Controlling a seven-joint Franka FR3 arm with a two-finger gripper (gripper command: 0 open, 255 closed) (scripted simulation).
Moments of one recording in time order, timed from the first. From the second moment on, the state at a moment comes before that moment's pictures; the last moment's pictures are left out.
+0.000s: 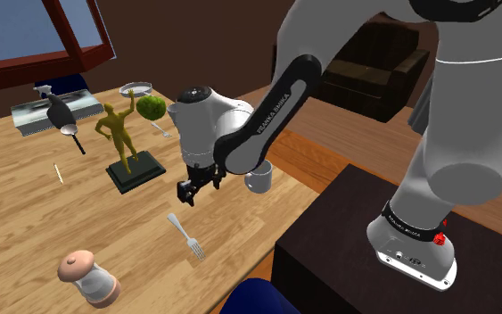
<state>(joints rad) 0.23 0.30 0.38 -2.22 -0.34 2.58 0.90</state>
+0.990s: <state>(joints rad) 0.45 0.73 0.25 -1.86 -0.54 2.62 1.09</state>
